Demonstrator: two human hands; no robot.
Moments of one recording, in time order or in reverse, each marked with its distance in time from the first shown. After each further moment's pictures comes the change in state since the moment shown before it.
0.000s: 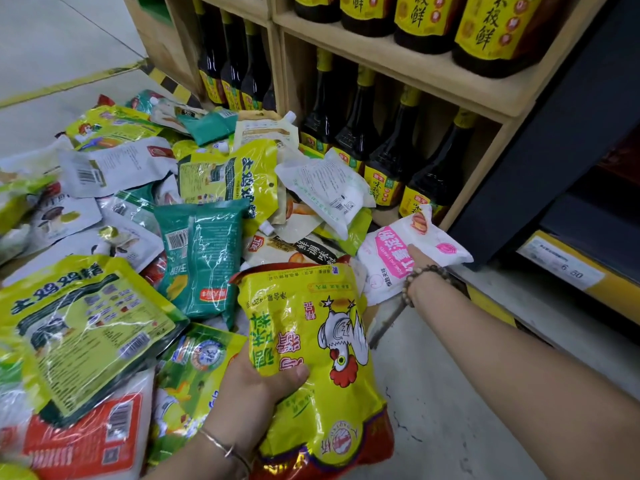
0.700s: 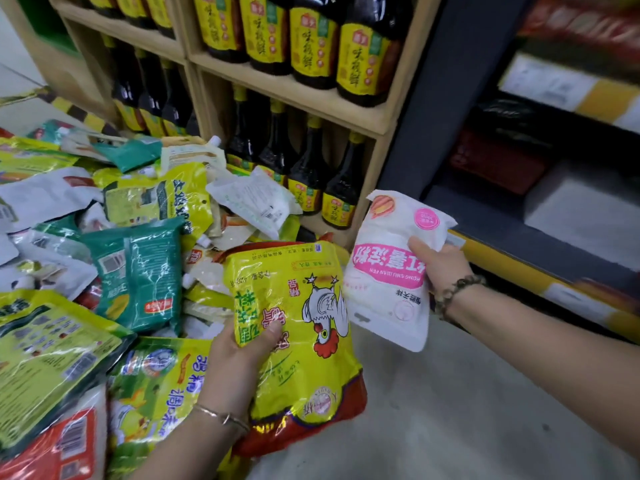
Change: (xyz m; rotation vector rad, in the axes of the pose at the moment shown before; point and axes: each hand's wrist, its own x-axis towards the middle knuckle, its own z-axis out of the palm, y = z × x) left_hand -0.031 0.017 0.036 -0.155 -0.156 0.138; right_hand -0.175 -0.049 -0.130 -0.195 0.049 -0.492
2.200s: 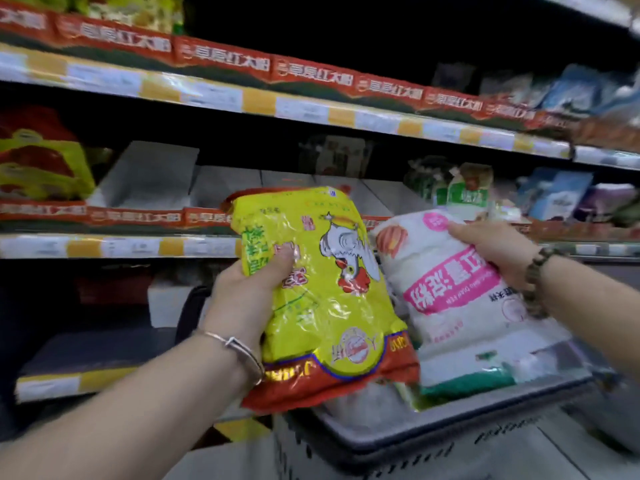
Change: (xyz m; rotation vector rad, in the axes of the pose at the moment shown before) left_hand -0.296 0.035 0.471 -0.026 -0.776 0.036; right_hand -0.267 -0.130 -0.624 -0.097 0.671 -0.113
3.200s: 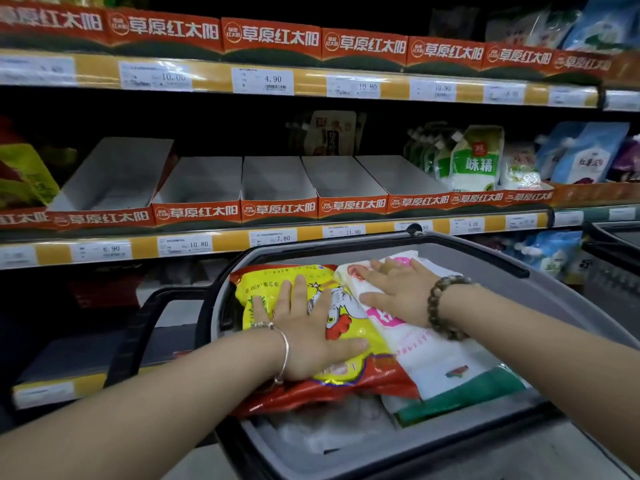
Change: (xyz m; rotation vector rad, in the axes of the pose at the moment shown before) left_hand 0.051 -0.086 0.050 1.940 -0.562 -0.020; right_hand 0.038 0.075 0.063 -1.306 -0.471 -0.471
